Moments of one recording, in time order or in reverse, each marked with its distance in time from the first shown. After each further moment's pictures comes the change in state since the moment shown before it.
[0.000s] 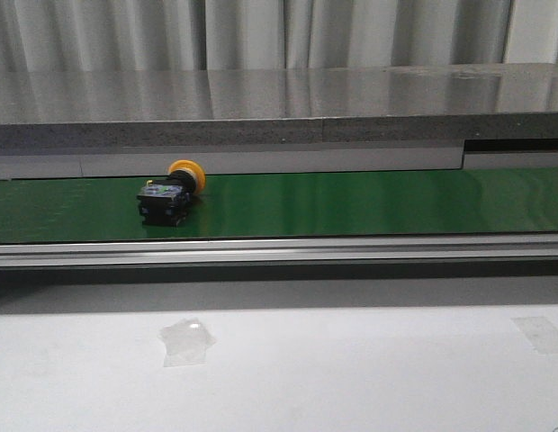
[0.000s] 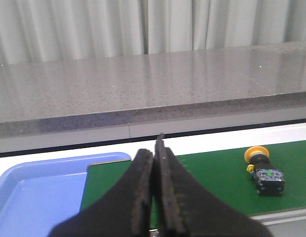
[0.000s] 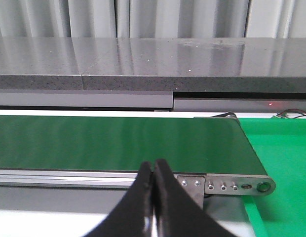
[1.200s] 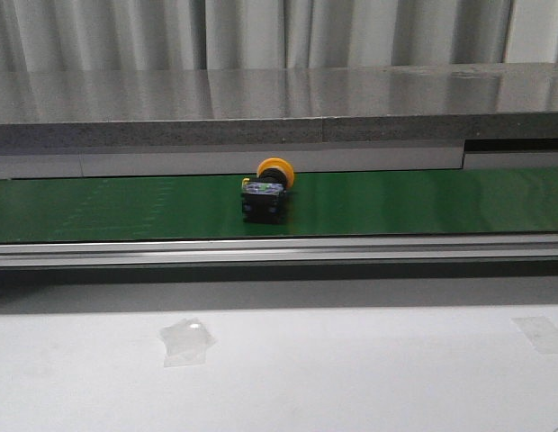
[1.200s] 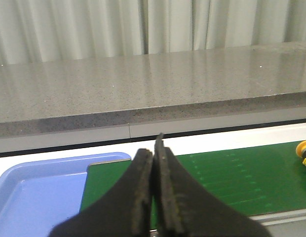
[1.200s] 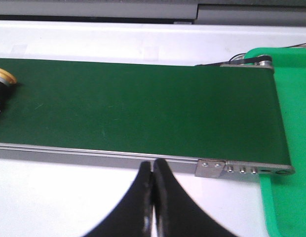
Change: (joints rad) left arm 0.000 0.000 0.000 0.000 0.000 0.000; right arm 0.000 0.835 -0.815 0.037 0.585 0.000
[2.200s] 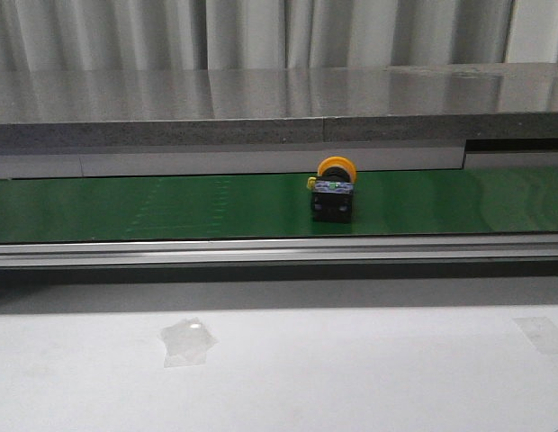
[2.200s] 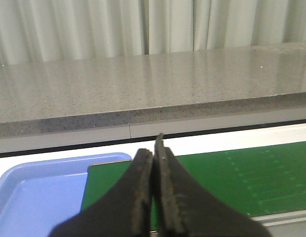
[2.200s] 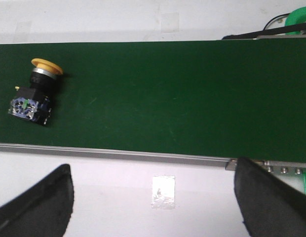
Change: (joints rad) left arm 0.000 0.000 0.000 0.000 -0.002 0.000; right arm 0.000 0.243 -0.120 0.098 0.043 -0.006
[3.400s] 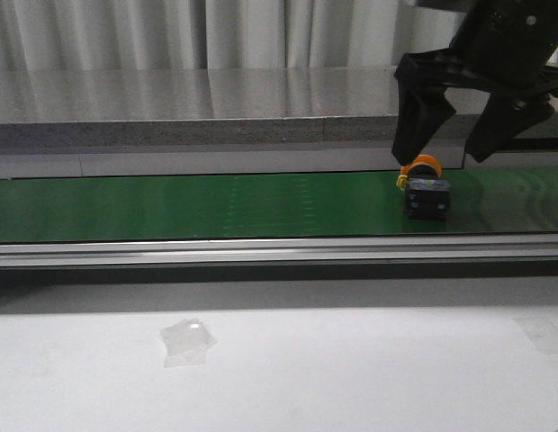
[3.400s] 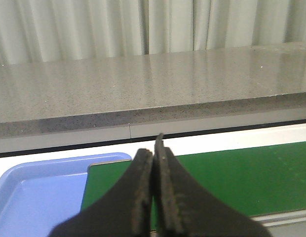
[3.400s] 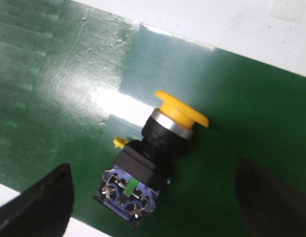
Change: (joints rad) left arm 0.000 0.000 0.000 0.000 0.000 0.000; right arm 0.177 0.653 -0.382 0.013 0.038 -0.167
